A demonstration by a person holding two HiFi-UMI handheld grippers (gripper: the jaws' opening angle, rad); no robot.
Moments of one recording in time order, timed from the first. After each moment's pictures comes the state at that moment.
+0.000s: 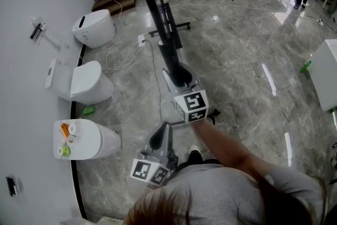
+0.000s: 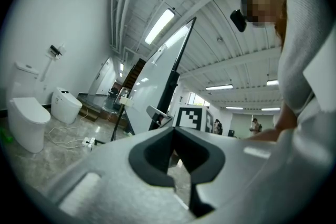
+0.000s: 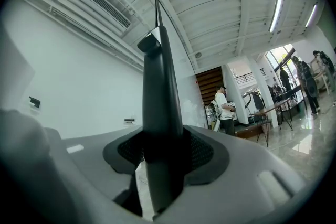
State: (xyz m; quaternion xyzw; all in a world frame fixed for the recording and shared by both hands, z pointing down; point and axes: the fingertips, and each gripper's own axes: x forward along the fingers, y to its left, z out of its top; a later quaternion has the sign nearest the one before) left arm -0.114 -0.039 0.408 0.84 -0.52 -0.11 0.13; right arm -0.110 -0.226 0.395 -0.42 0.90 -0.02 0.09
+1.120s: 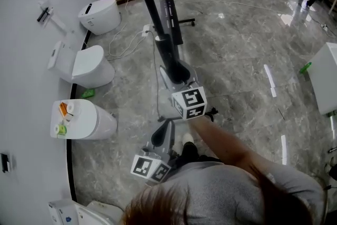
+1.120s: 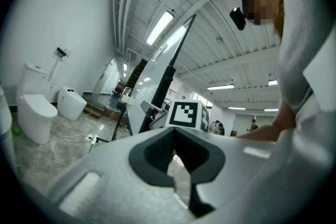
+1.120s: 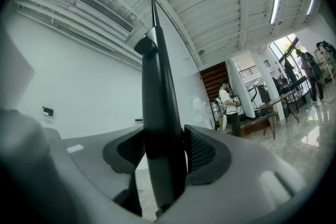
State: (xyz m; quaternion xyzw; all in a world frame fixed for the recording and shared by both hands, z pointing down) left arm -0.063 0.045 0.426 0.83 -0.54 -0.11 0.13; right arm -0.090 -0.140 0.409 -0.38 0.92 -0.04 0.10
